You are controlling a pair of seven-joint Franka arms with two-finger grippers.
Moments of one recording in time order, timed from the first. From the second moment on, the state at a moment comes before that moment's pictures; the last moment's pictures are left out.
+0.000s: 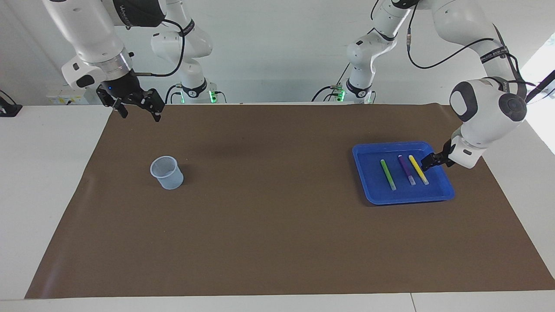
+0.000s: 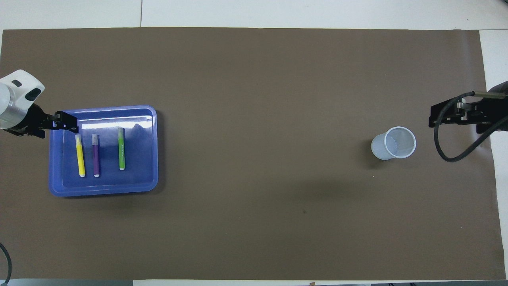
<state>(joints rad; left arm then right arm) 0.48 0.21 -0.41 -1.85 0.12 1.92 -0.04 0.04 -0.02 -0.02 -1.59 0.00 1.53 0.18</state>
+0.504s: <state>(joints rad) 0.42 0.10 -0.43 -1.85 0.09 1.83 -0.06 0.04 -0.02 -0.02 -1.59 0.01 1.55 0.13</state>
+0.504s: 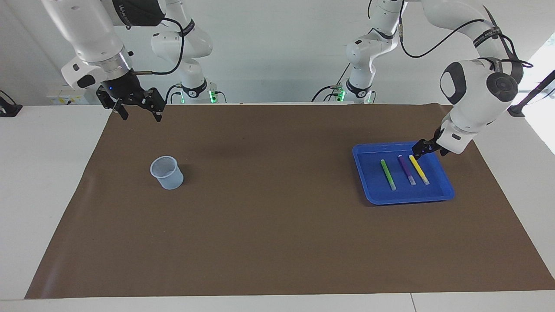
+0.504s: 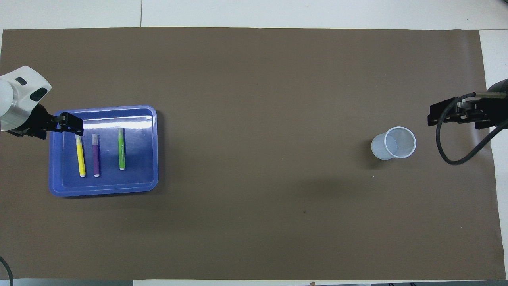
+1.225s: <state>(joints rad) 0.04 -0.08 -0.12 -1.76 -0.01 1.55 -0.15 0.04 -0.02 -0.02 -1.59 0.01 1.55 0.13</state>
